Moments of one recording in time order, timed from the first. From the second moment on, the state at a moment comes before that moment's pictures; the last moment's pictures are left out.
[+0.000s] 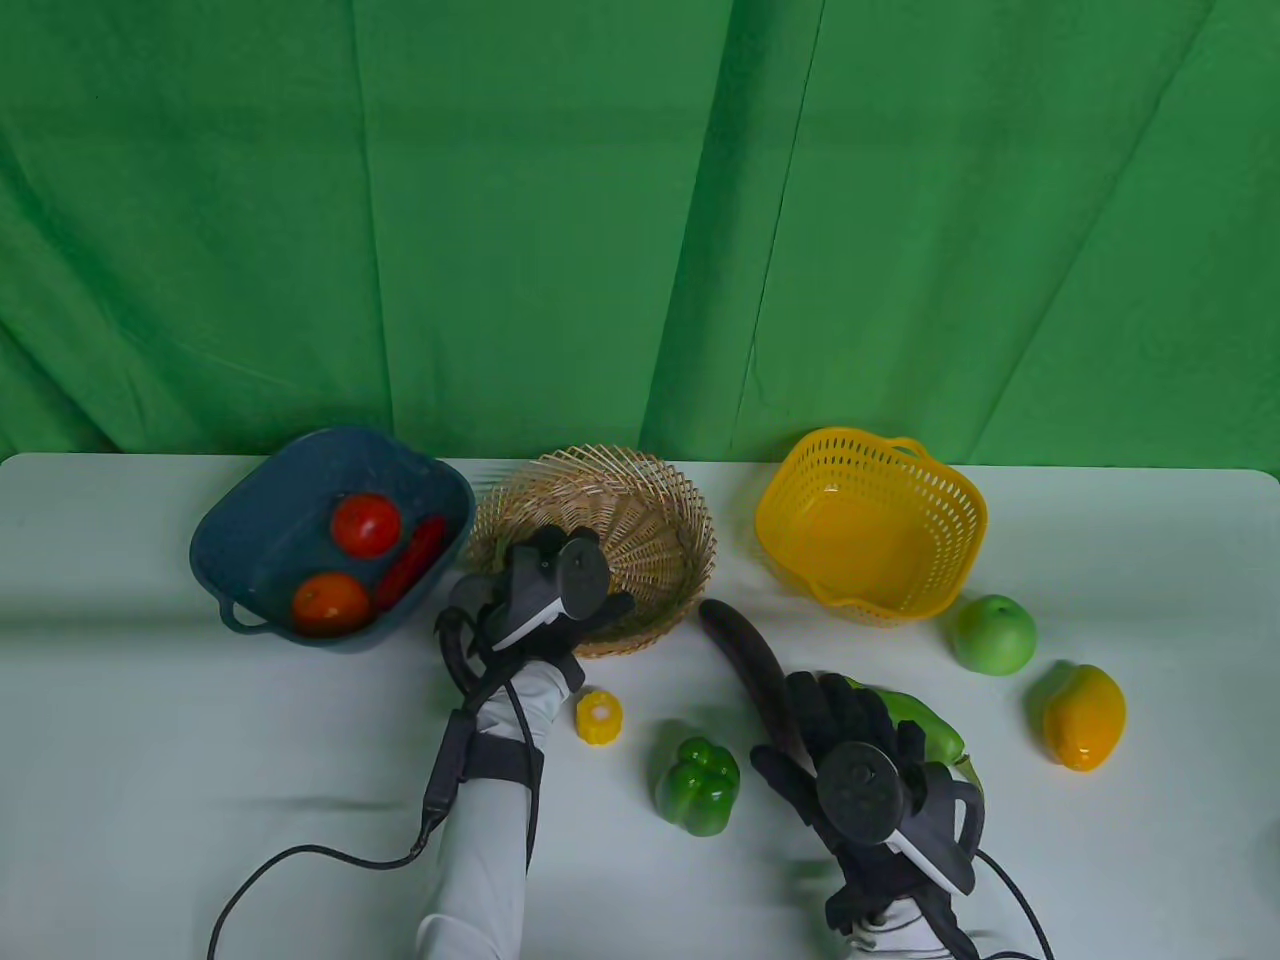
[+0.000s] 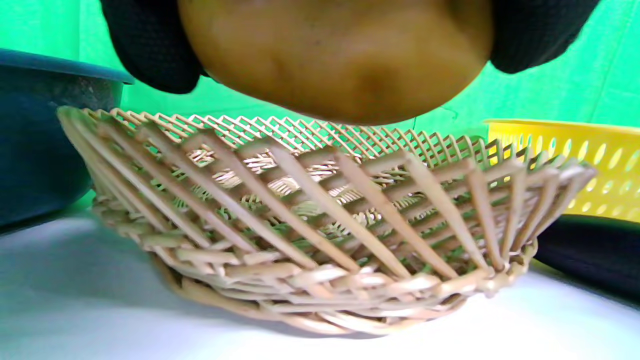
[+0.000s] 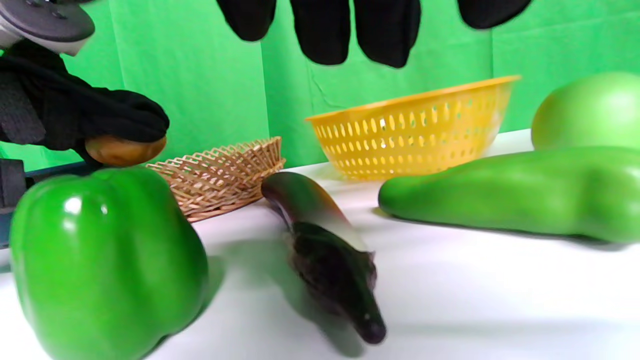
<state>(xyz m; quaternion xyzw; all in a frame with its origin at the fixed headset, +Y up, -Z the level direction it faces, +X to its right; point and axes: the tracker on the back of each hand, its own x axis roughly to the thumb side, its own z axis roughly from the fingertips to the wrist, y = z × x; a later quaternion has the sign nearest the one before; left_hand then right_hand) -0.105 -0.711 -0.448 -0.03 -0.06 0.04 1.00 0.179 -0.698 -0.275 0.07 -0.03 0.99 0.12</state>
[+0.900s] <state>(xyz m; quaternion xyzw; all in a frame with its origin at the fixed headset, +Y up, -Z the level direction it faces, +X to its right) -0.126 -0.691 -0.393 0.05 -0.16 0.11 0.98 0.174 -0.700 -0.276 0.07 -0.02 0.99 0.11</state>
